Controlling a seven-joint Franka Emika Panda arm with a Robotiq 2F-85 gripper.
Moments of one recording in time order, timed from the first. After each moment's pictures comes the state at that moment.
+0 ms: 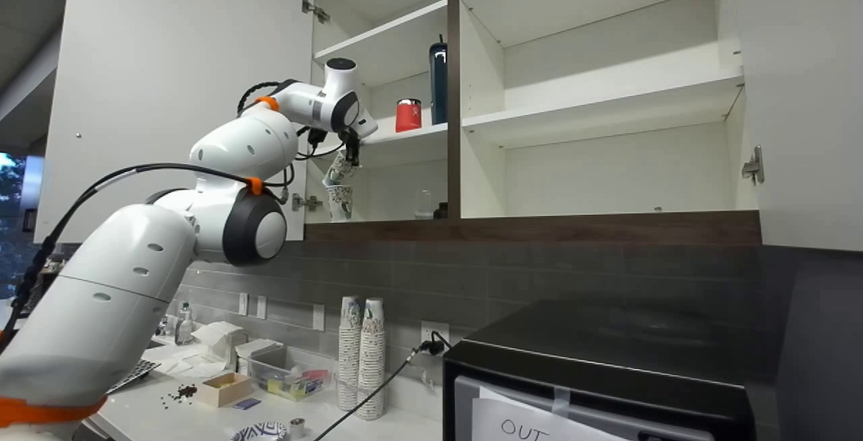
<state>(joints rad) 0.11 0.40 0.32 -0.58 0.17 1.97 1.25</state>
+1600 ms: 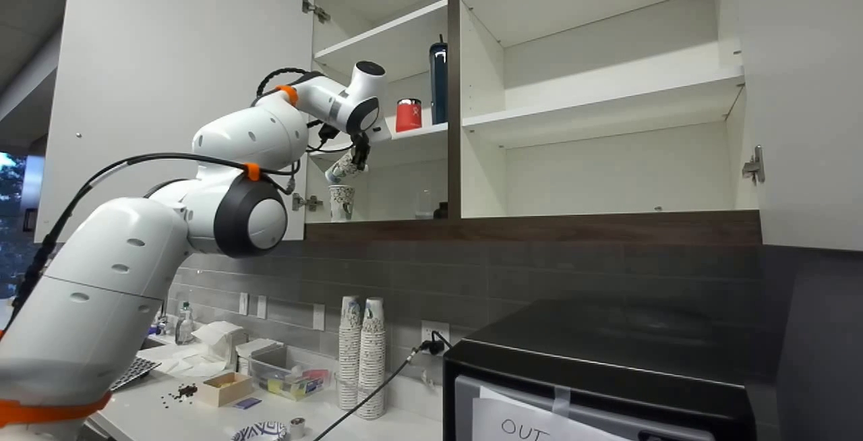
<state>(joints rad) -0.03 0.33 0.32 -0.73 0.44 1.92 1.29</state>
